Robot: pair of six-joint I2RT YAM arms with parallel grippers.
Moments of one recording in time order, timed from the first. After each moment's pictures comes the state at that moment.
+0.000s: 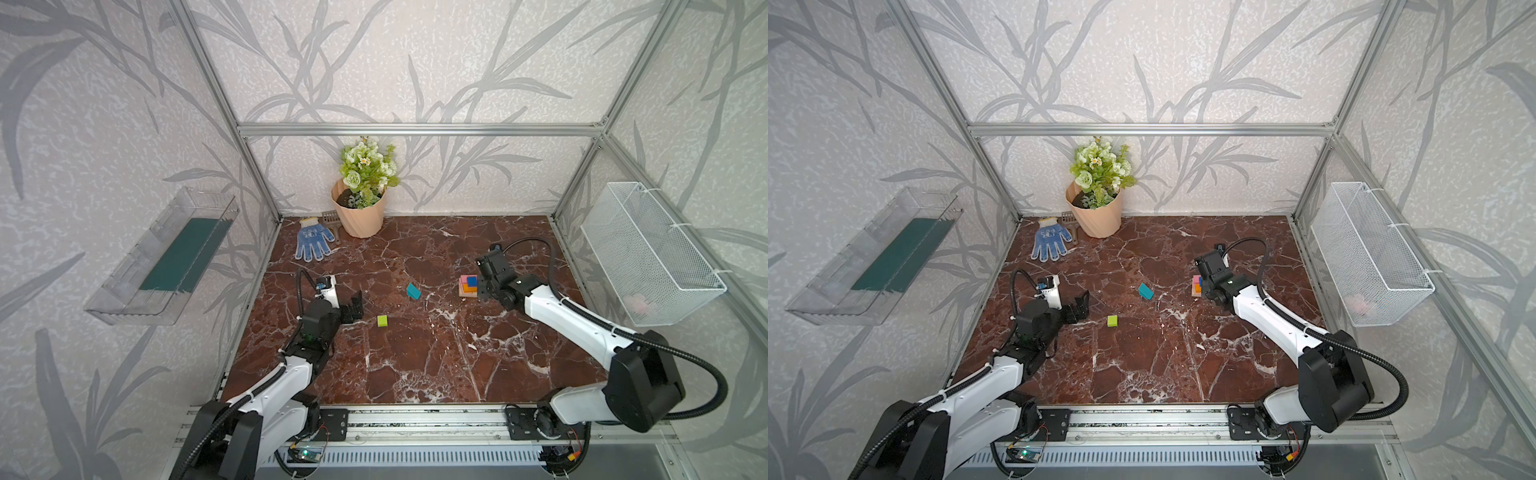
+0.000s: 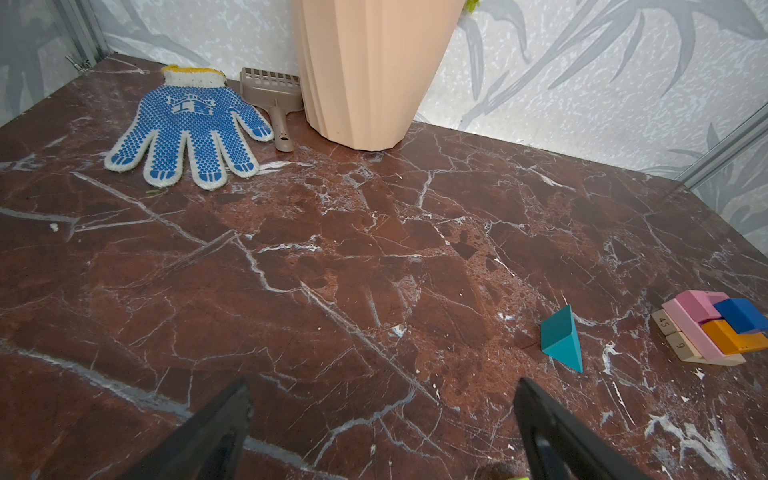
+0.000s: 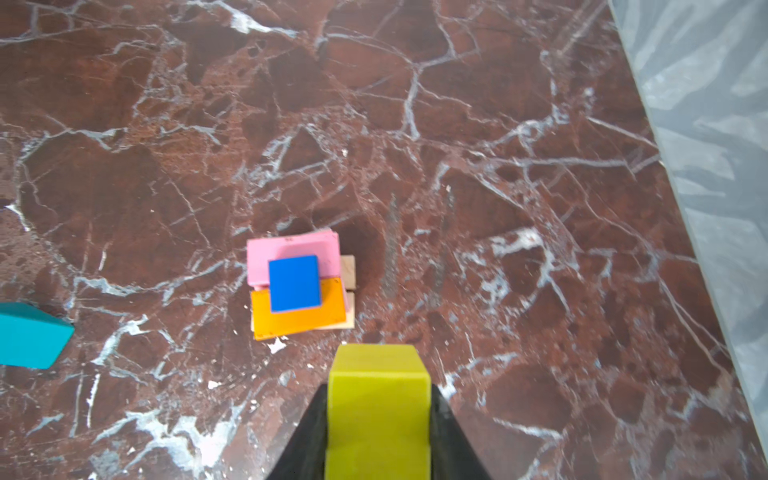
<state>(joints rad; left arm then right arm) -0.25 1.02 0.23 0.43 -0.08 -0.30 0.48 1.44 1.01 -0.54 0.41 0.41</state>
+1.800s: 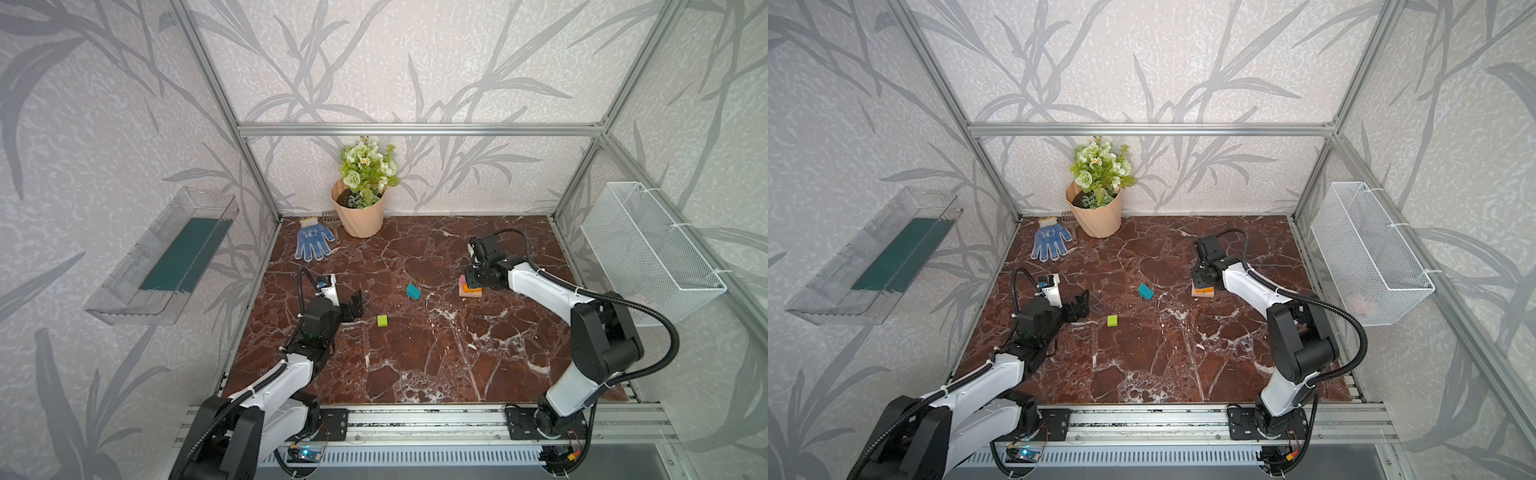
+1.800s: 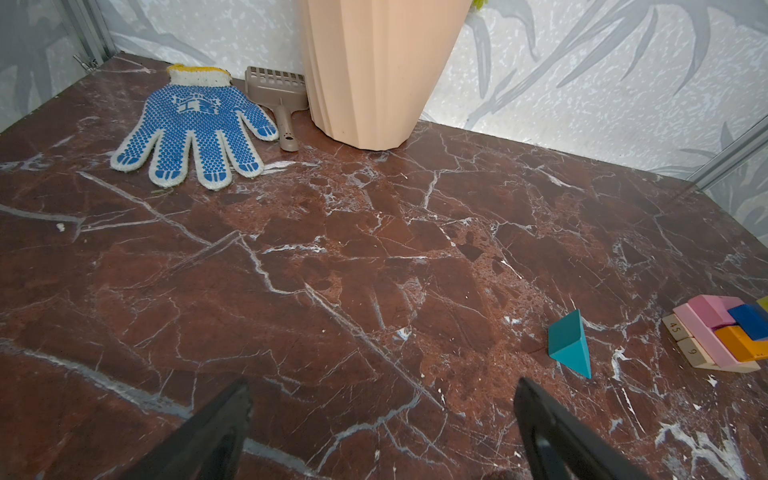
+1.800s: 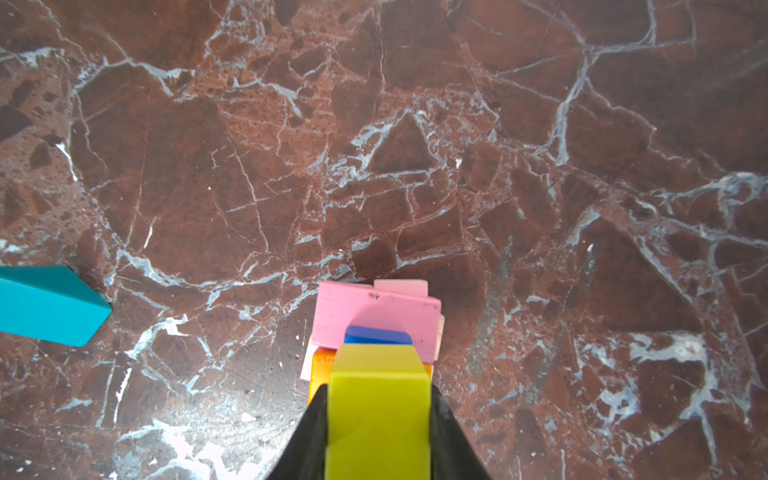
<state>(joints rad) -0.25 1.04 0.24 0.43 -0.09 -0.30 0.39 1.70 1.17 -0.51 0.13 0.19</state>
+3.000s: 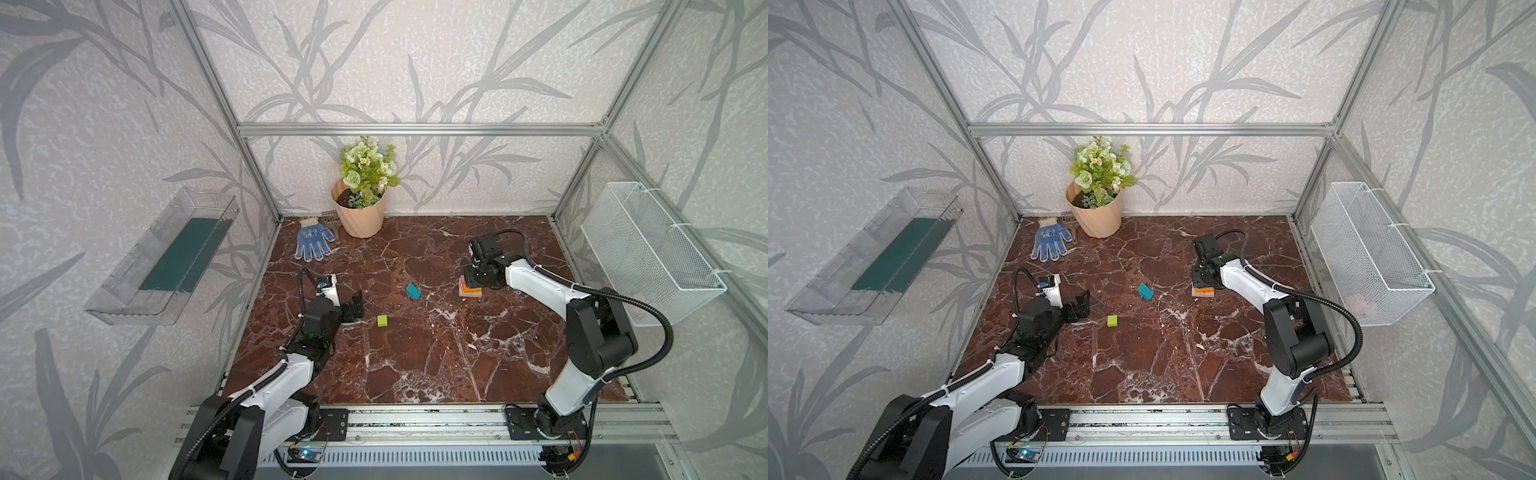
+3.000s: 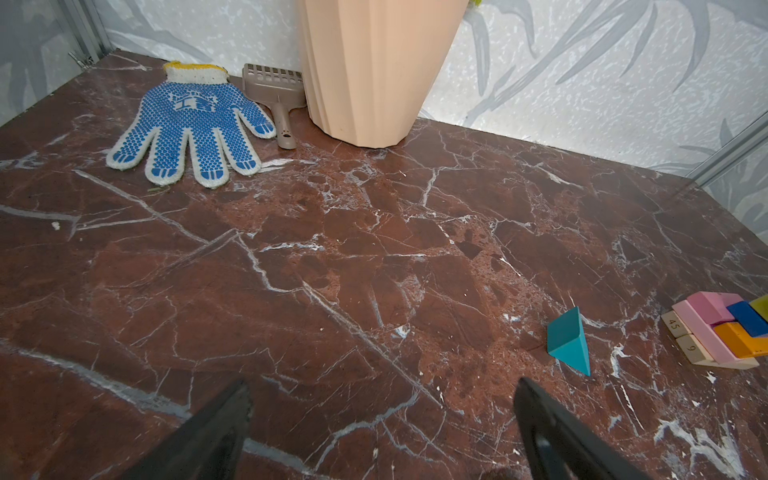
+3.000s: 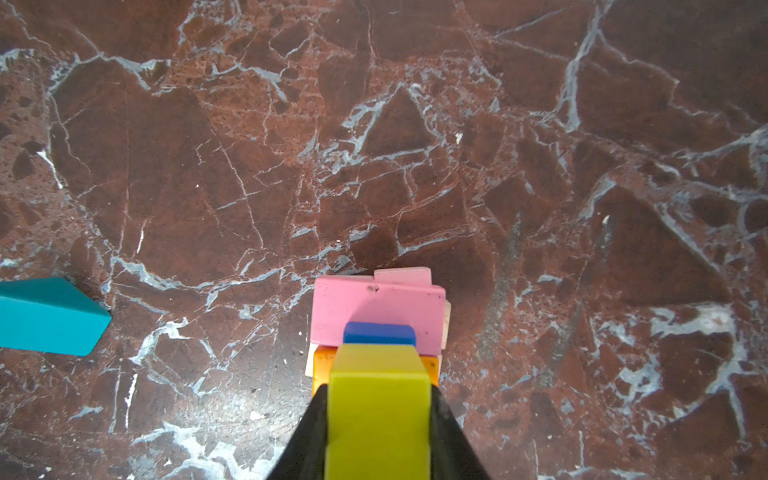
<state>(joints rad) -0.25 1.05 0.24 0.43 -0.09 -0.30 0.39 1.73 1.22 -0.57 0.12 0.27</state>
